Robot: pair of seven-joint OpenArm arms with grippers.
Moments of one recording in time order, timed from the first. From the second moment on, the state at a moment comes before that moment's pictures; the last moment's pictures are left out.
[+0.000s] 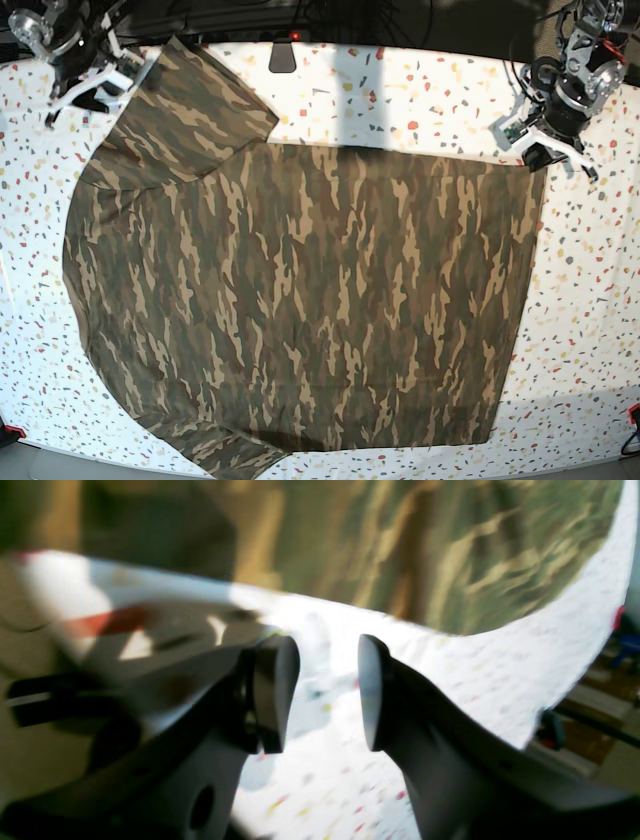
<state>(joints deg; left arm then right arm) 23.1 -30.3 7.0 89.3 34.3 -22.8 9.0 -47.4 47.0 1.7 104.9 -26.4 11.8 -15.1</state>
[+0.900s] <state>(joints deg) 23.1 -30.4 7.0 89.3 31.4 -22.8 9.4 -27.6 46.9 -18.3 96.8 -22.5 13.1 -27.2</state>
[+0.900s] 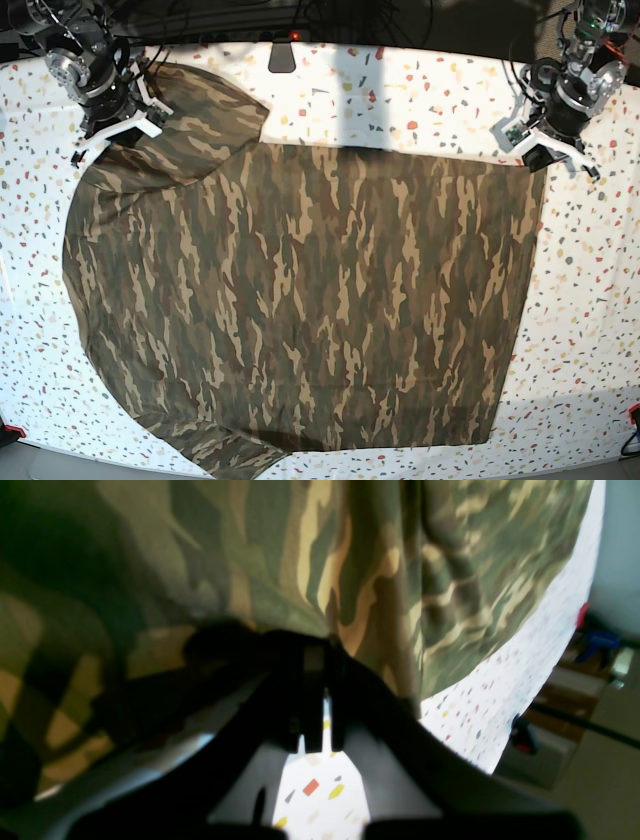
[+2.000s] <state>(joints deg) 49.3 -33.1 -8.0 108.7 10.5 -12.4 6.9 -64.0 40.6 7.7 117.1 -9.9 8.0 -18.4</state>
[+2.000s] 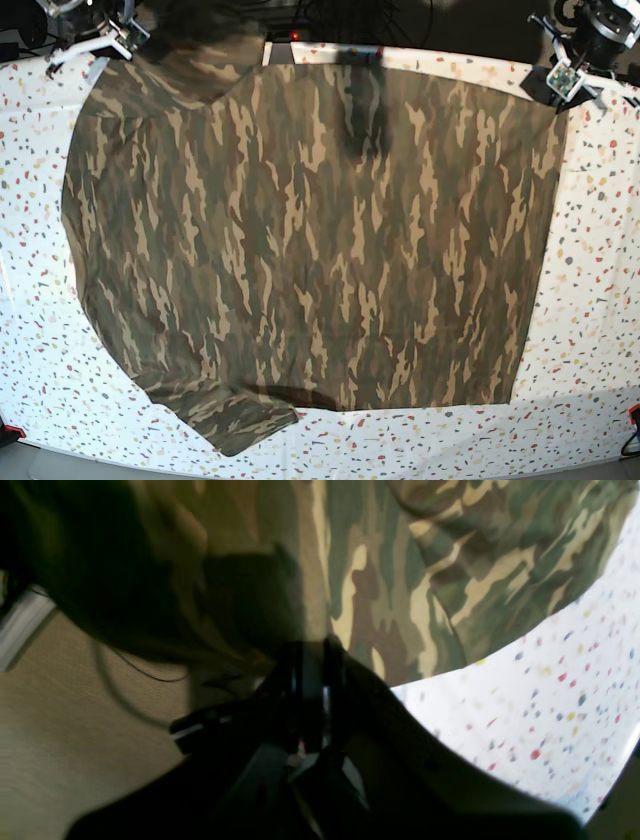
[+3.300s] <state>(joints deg) 26.8 -25.4 -11.6 96.1 4.8 -19.8 6.8 -35.4 36.6 9.0 109.1 2.3 12.0 -16.1</state>
